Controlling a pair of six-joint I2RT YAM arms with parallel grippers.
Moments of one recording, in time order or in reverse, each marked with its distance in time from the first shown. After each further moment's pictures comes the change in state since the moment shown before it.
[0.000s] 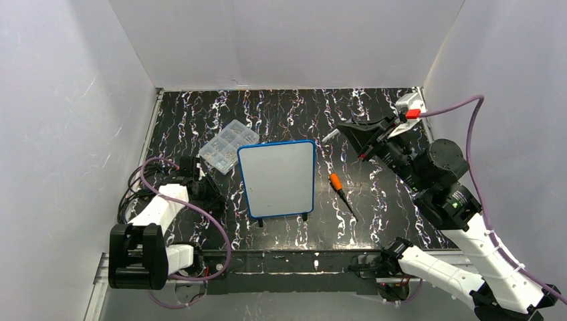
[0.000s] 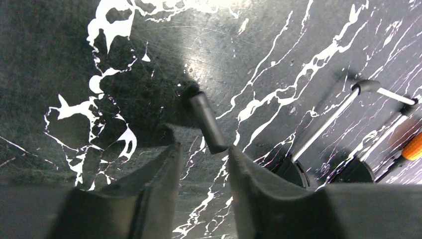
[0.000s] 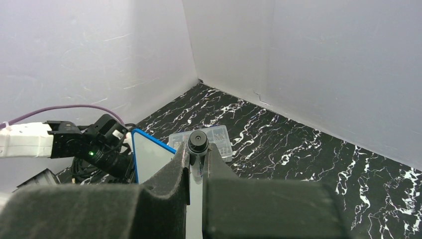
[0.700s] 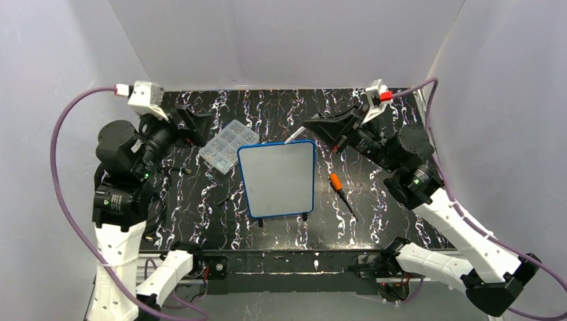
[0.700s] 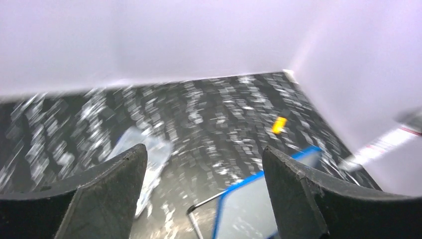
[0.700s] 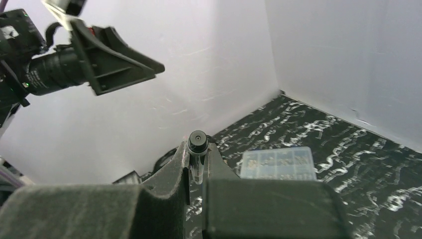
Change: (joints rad) left arm -0.075 -0.354 0.796 -0.073 -0.044 0.381; right arm 0.000 0.175 -0.042 0.311 -0.243 0.235
